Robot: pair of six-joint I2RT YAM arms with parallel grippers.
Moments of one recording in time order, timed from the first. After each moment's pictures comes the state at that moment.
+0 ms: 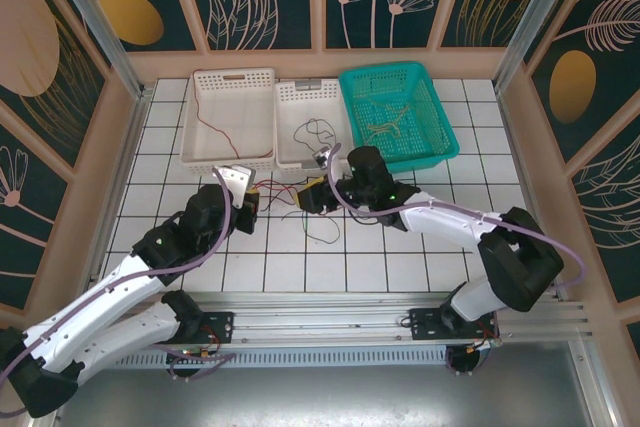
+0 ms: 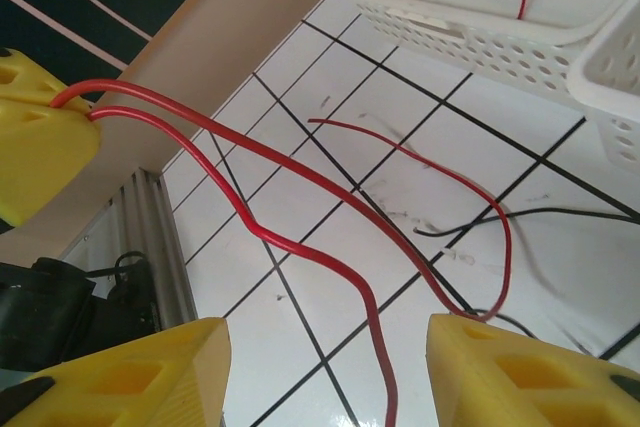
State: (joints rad) left arm -0.77 0.78 0.71 -0.46 -0.29 -0.25; right arm 0.77 1.49 0.83 0.21 -0.54 0.39
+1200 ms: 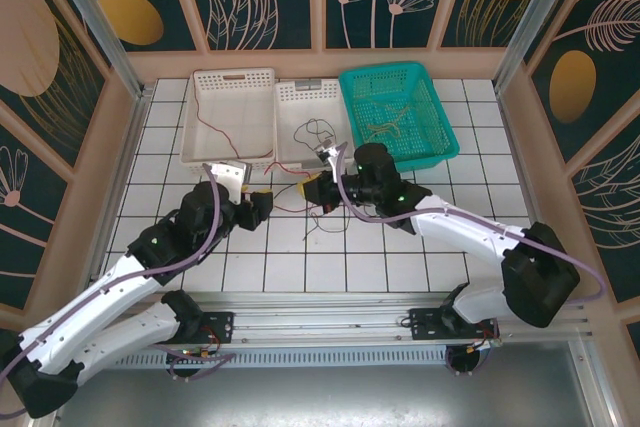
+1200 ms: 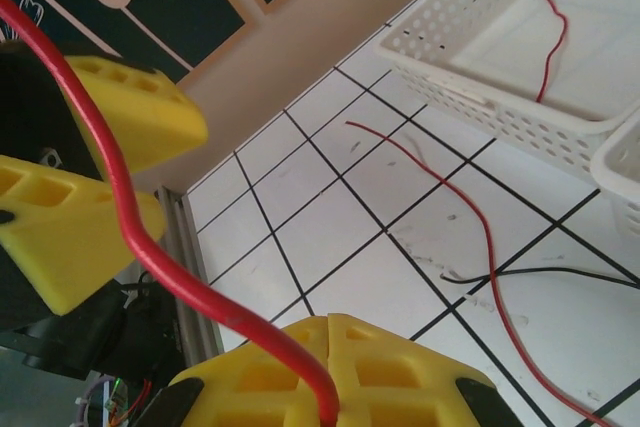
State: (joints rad) left arm -0.77 0.79 0.75 -0.45 -0.22 -0.38; right arm 0.78 1.35 0.86 0.15 -0.51 0.36
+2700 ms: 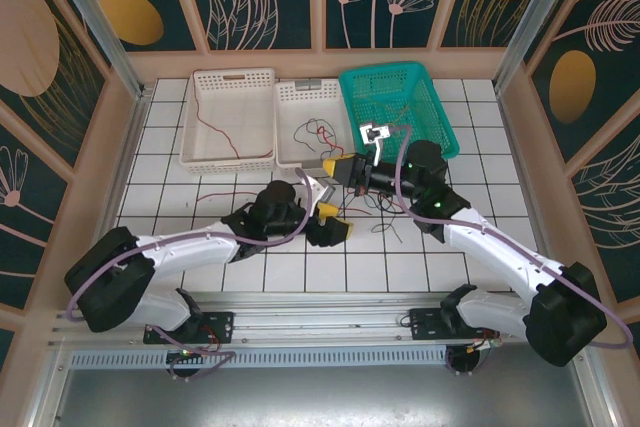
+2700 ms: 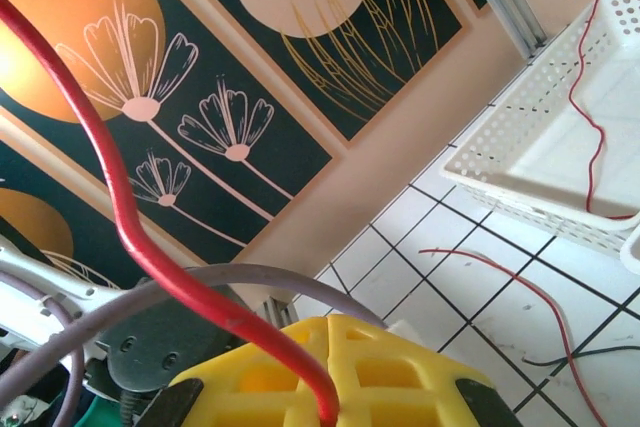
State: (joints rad) left arm -0.88 1.41 0.65 0.34 0.40 -0.41; right arm 0.61 1.13 0.75 0.37 -0.68 0.69
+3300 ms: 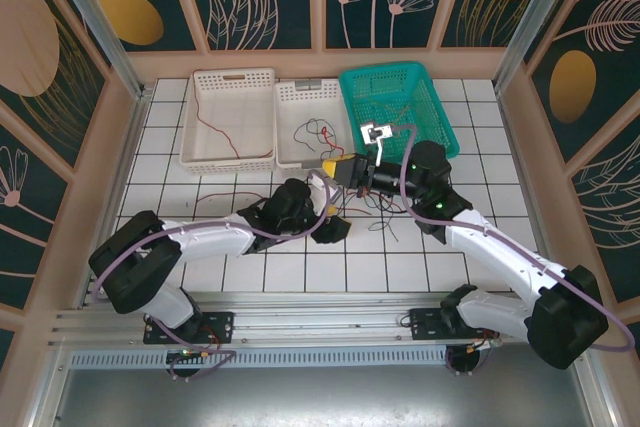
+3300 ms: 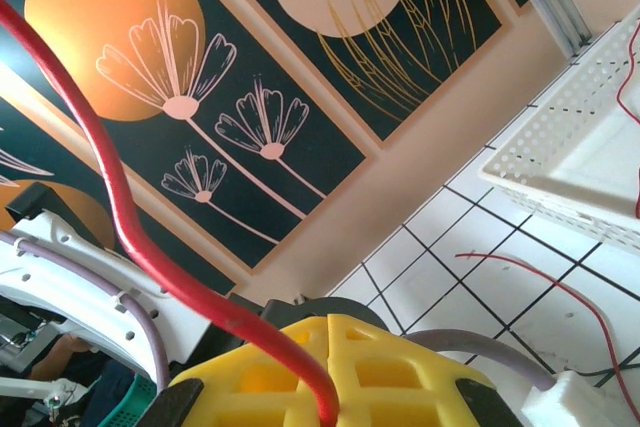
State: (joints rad) left arm -0.88 1.55 0.72 0.25 0.27 -0.29; right arm 0.61 1.12 0.75 0.41 -0.74 0.73
